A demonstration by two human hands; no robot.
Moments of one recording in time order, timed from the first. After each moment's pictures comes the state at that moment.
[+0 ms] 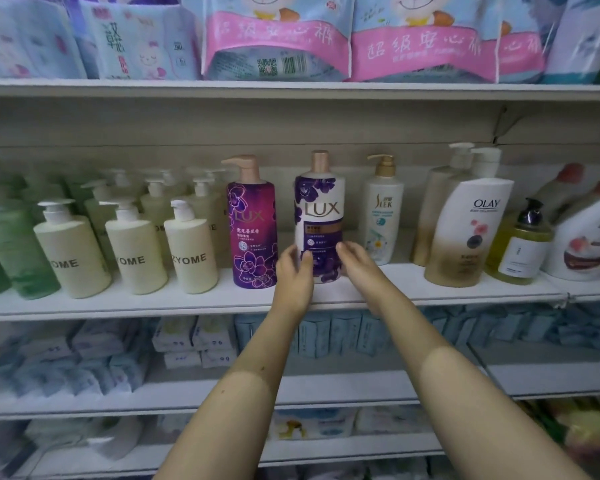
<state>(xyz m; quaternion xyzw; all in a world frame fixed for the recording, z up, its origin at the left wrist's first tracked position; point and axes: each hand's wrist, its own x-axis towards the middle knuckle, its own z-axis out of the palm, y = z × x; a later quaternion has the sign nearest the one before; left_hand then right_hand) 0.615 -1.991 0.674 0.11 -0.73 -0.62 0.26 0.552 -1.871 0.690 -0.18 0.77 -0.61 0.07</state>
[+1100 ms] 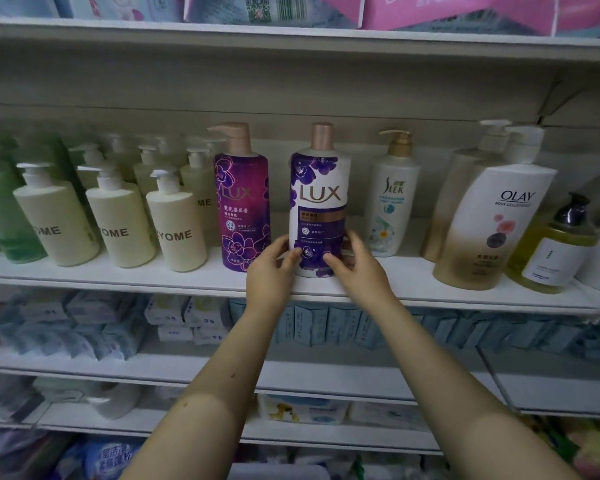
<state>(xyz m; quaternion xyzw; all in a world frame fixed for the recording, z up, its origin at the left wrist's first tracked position) 0.624 -1.993 0.669 0.18 -0.78 -0.52 0.30 0.545 -1.860 0.672 -0.28 0.81 -0.52 0.02</state>
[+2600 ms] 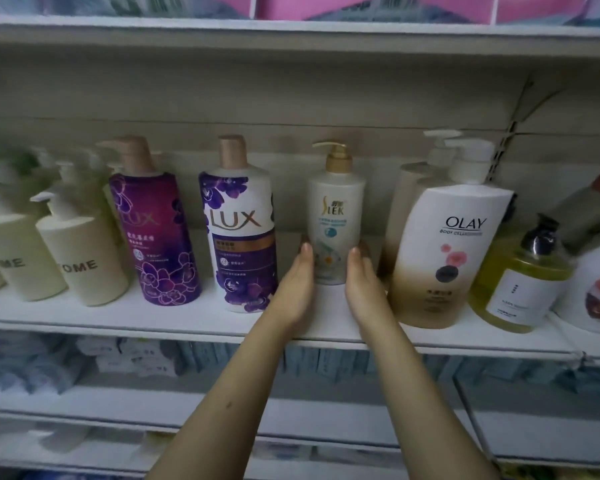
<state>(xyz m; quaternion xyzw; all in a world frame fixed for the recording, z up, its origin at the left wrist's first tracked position) 0.506 -1.909 0.665 0.12 -0.73 -0.66 0.13 0.457 -1.800 0.667 -0.14 0.76 -0.63 0.06</state>
